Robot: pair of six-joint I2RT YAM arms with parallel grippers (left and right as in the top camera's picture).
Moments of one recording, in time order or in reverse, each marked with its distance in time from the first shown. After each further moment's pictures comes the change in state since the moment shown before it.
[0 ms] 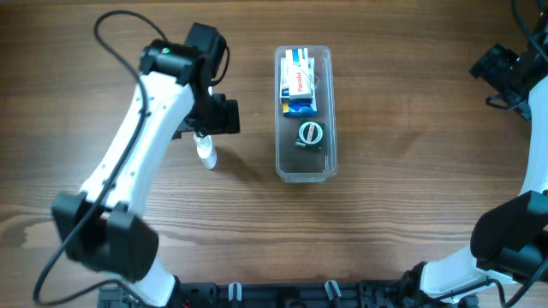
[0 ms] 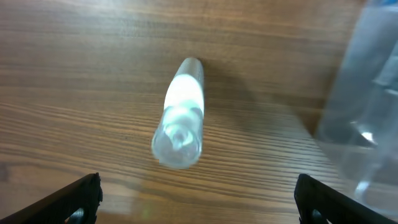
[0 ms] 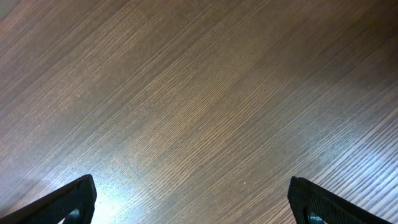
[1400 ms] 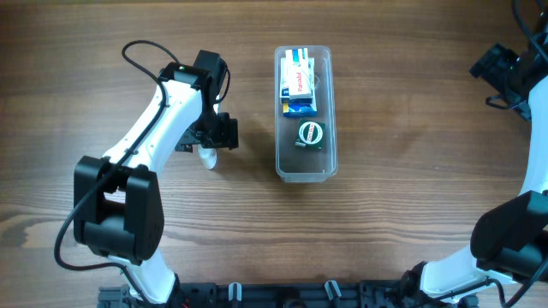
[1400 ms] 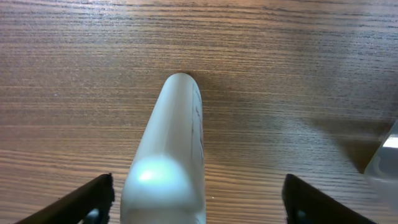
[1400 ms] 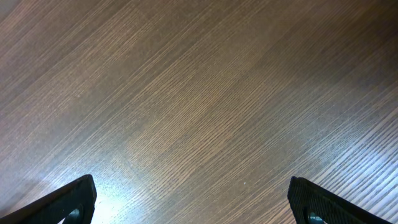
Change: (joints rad) left arm 0.040 0.081 -0.251 0.272 0.061 0.082; right arm 0.000 0.000 0.000 0.000 0.000 0.000
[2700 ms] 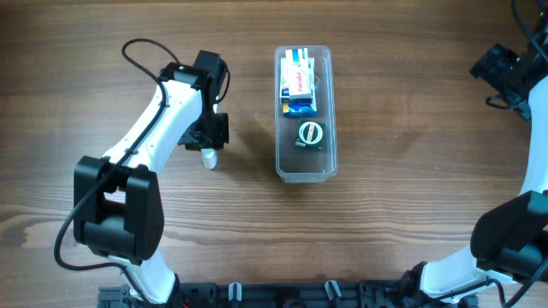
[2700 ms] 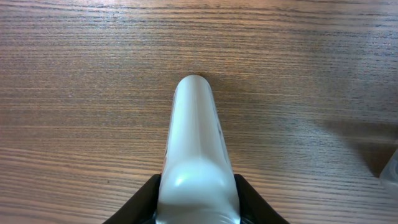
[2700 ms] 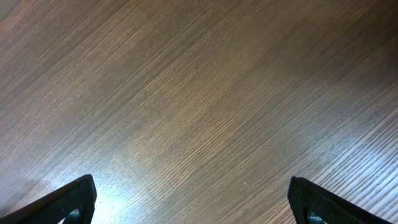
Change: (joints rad) left arm 0.000 0.000 0.000 -0.005 -0.034 0.010; right arm 0.000 0.000 0.000 0.000 0.000 0.000
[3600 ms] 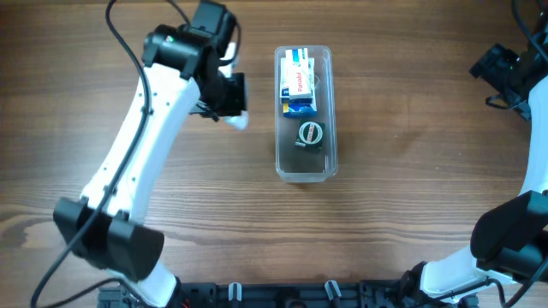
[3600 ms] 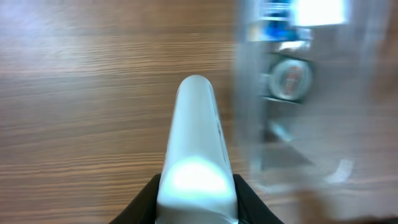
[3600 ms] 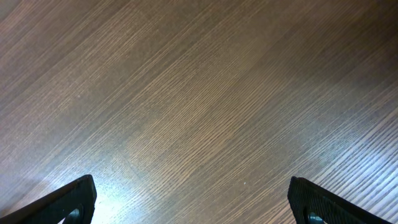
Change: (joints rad) left arm -0.113 -0.087 0.434 -0.219 0.143 -0.051; right arm 0.000 0.000 0.000 0.000 0.000 0.000
